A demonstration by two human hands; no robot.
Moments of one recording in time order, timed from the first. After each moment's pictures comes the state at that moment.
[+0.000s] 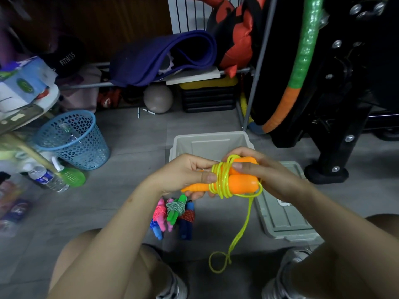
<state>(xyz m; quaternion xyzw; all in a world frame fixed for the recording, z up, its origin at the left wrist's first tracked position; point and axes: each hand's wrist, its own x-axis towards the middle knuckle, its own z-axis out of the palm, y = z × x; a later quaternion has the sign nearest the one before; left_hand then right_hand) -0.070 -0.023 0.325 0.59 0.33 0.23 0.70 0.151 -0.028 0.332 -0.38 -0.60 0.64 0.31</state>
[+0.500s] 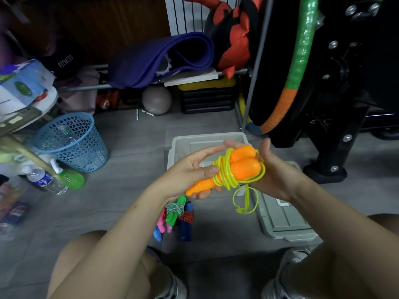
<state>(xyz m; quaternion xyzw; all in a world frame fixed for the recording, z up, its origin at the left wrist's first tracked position) -0.056 -0.025 0.316 0.54 0.32 0.30 0.72 0.157 -0.020 0.322 -0.31 -0.46 0.77 0.33</state>
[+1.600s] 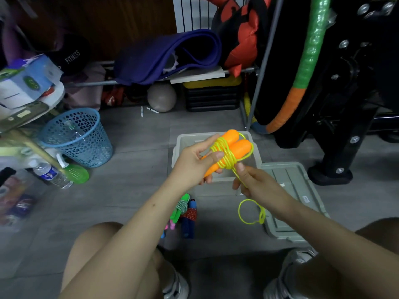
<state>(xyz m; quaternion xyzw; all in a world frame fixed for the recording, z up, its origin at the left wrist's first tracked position) -0.043 -0.022 0.320 0.56 0.53 0.37 0.51 0.130 -0.048 0.307 -0.56 -0.61 0.49 0.28</state>
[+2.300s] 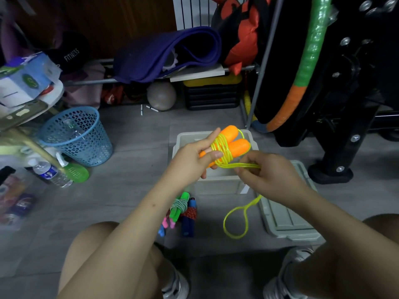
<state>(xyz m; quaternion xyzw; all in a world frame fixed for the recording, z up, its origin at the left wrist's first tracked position) -0.051 -0.015 0.318 0.66 0.54 0.33 0.40 0.144 -0.040 0.332 -0.54 -0.78 0.21 0.25</state>
